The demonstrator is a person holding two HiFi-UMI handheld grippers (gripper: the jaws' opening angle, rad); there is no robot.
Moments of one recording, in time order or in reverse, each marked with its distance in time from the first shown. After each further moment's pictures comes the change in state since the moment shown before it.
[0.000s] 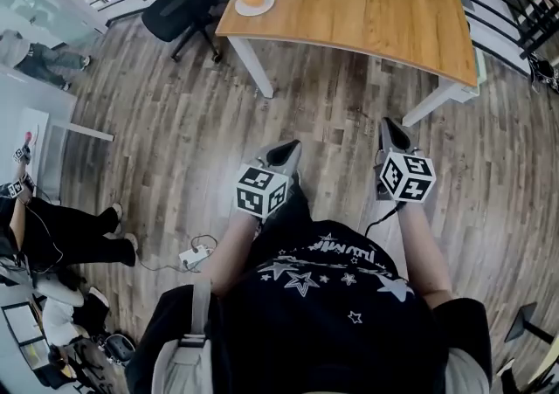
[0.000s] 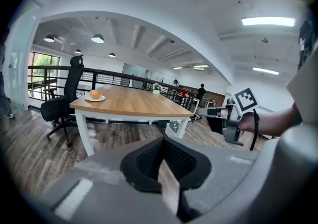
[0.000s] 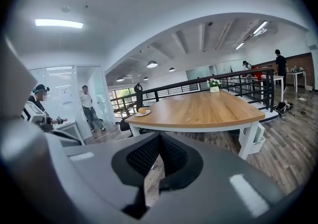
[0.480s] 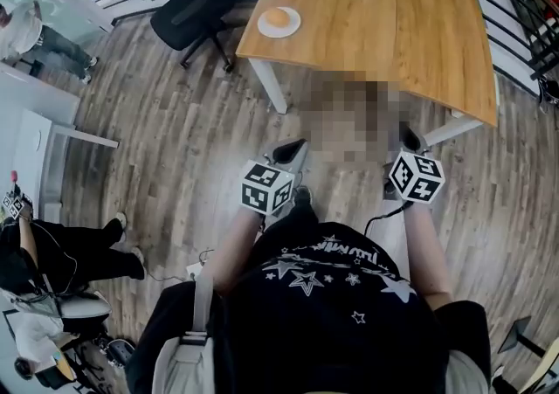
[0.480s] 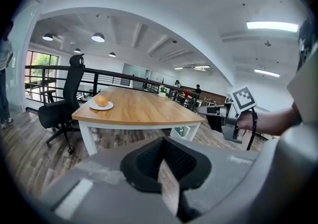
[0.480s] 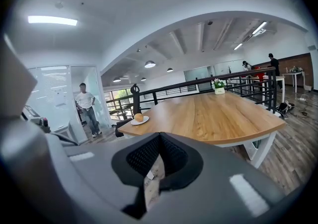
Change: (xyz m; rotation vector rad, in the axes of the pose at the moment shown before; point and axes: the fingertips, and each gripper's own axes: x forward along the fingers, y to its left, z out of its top) left arm 0.030 0.116 0.063 -0.002 0.000 -0.019; right arm 0.119 0.023 0.058 0.015 -0.010 -0.040
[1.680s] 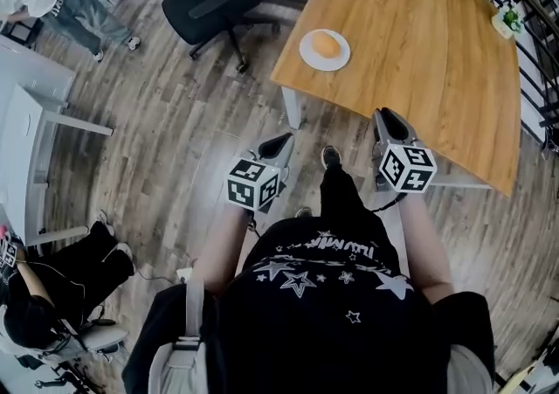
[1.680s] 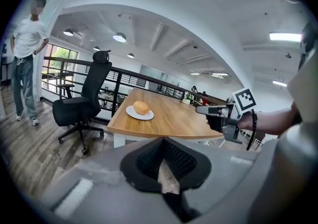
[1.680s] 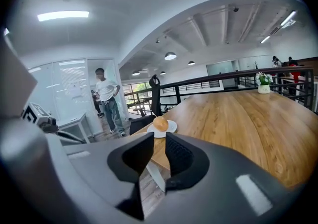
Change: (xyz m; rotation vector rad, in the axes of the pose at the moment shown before) left arm 0.015 0.224 0.045 -0.144 -0.041 0.124; right arm 0.234 0.127 0.042 -0.116 0.076 0.225
